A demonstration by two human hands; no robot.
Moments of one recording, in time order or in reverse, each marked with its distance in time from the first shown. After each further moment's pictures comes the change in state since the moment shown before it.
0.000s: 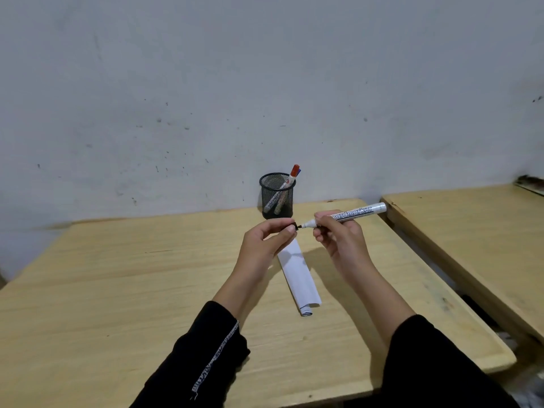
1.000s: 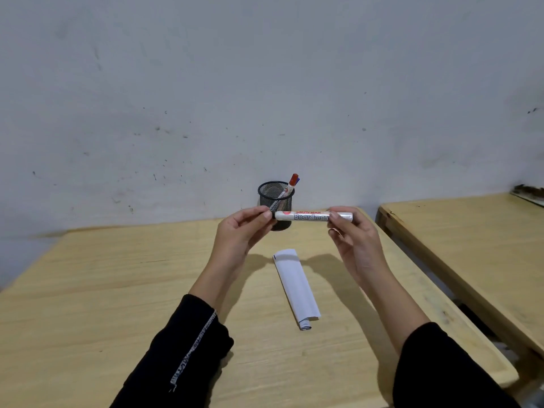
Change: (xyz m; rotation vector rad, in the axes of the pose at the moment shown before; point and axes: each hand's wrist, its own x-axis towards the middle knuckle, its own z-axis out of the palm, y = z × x) left_hand 0.062 0.049 -0.021 -0.194 0.058 0.070; right_hand 0.049 -0.030 -0.005 0.064 -0.042 -0.114
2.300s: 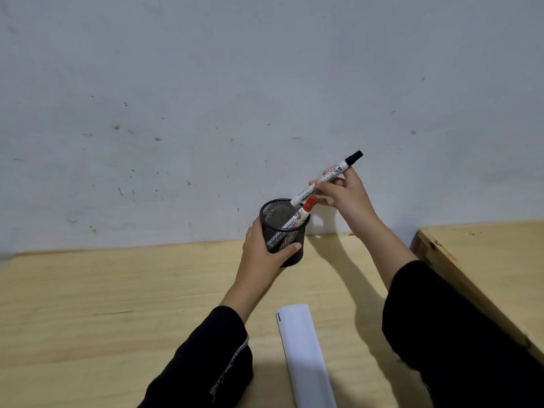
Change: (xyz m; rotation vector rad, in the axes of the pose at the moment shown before) left_hand 0.105 -0.109 -0.024 0.761 0.084 0.143; right_hand 0.169 0.048 0.009 -0.419 -0.056 0.053
